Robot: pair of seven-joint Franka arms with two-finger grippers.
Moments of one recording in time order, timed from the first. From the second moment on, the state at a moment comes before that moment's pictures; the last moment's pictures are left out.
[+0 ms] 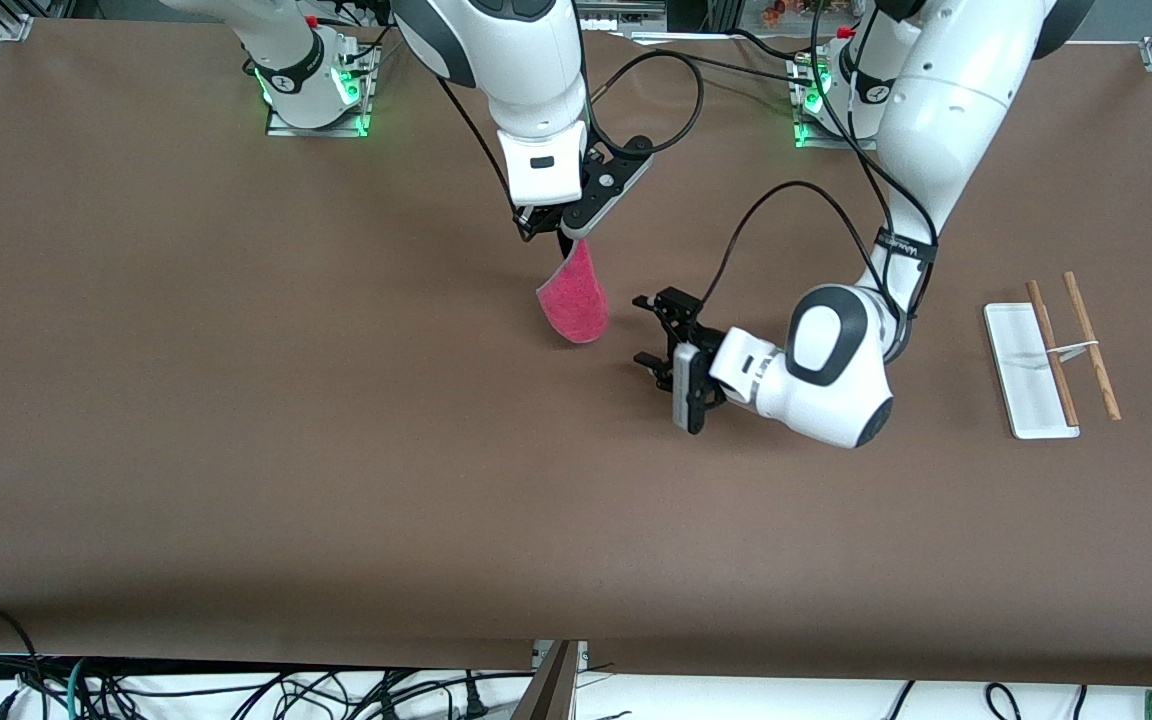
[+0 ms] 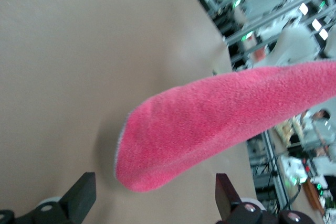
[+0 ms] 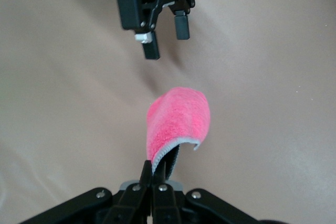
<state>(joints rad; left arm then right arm) -0.25 0.79 -0.08 -1.43 -1.05 1.70 1.19 0.84 0.39 -0.02 -1.34 0.07 1.80 -0.05</state>
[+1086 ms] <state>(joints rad) -0.29 0.98 -0.12 -1.43 -1.21 1.50 1.39 0.90 0.38 -0.02 -1.26 0.07 1.85 0.07</state>
